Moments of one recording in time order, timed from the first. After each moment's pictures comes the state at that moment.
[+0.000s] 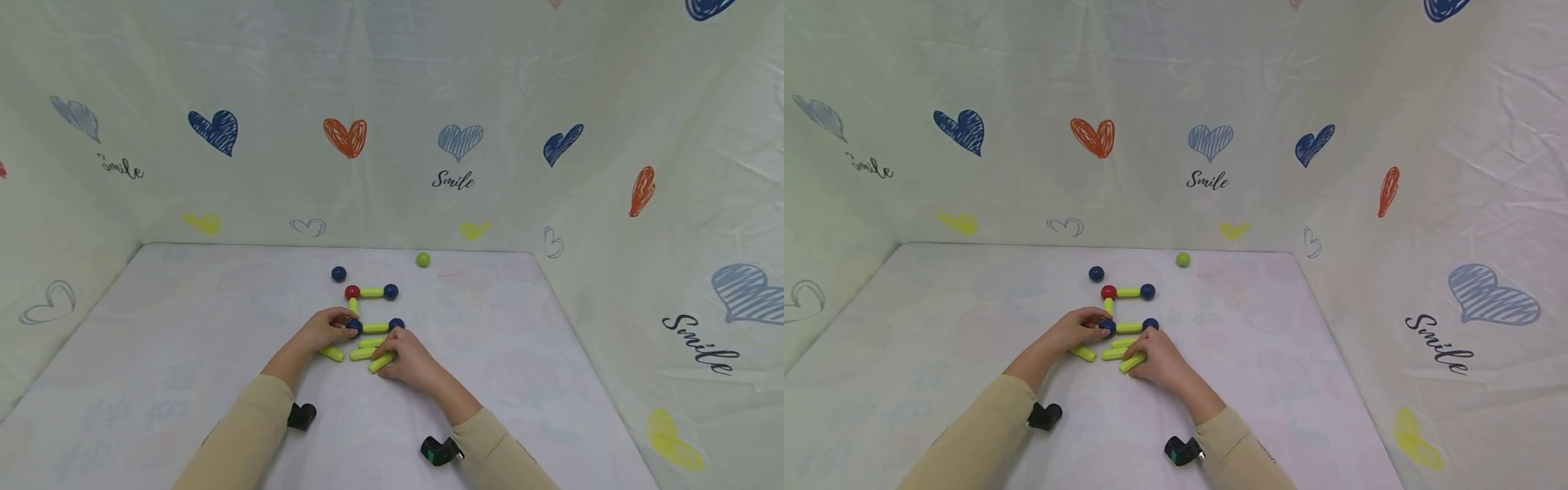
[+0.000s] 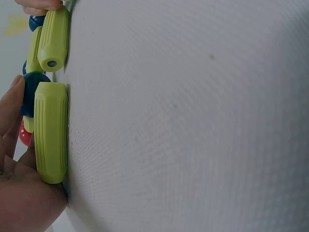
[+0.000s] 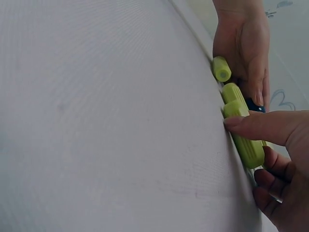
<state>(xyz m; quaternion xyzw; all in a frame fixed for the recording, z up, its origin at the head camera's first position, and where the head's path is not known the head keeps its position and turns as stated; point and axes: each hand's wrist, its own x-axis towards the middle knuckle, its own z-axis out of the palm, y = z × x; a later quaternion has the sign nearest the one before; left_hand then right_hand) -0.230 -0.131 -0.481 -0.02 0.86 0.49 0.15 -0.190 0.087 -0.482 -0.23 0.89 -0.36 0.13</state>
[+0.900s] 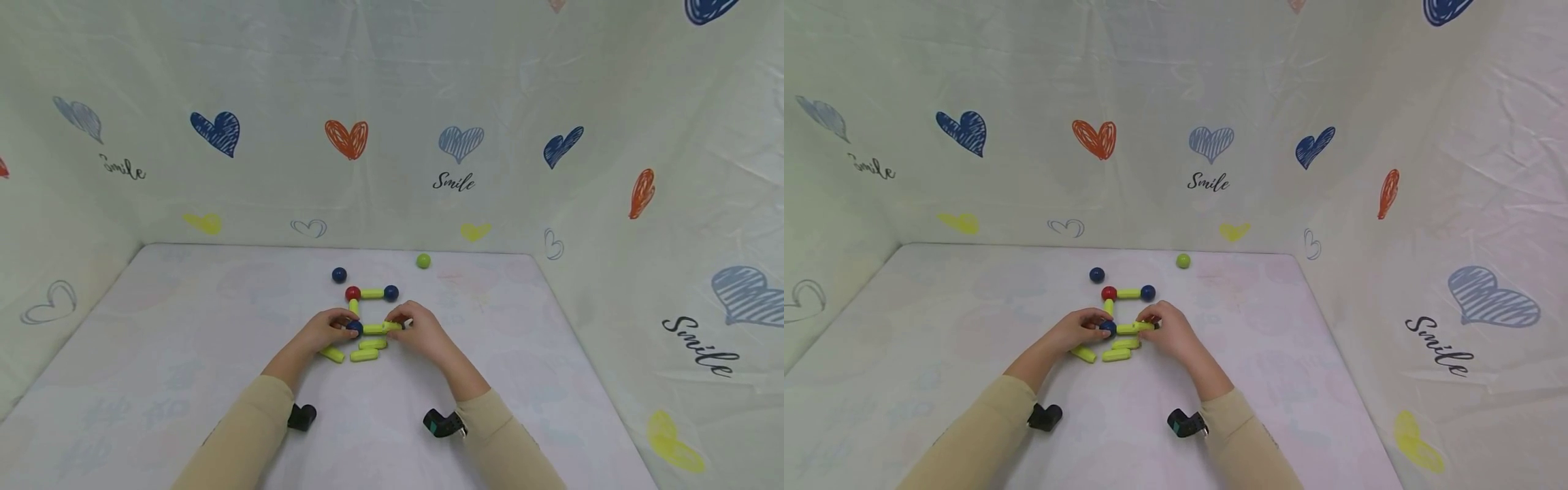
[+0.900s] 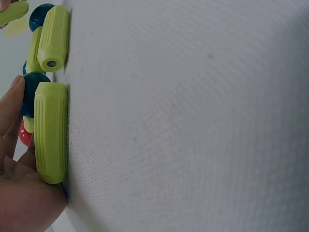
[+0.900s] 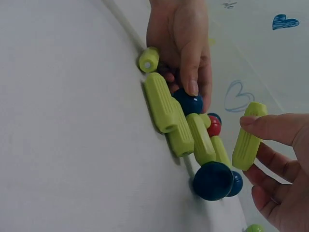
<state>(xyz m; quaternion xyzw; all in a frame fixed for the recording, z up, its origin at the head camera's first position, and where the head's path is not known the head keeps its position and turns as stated) -0.229 -0.129 -0.480 -0.03 0.86 0.49 0.16 -0.220 0.095 -0.445 -0.17 0.89 -0.41 0.07</state>
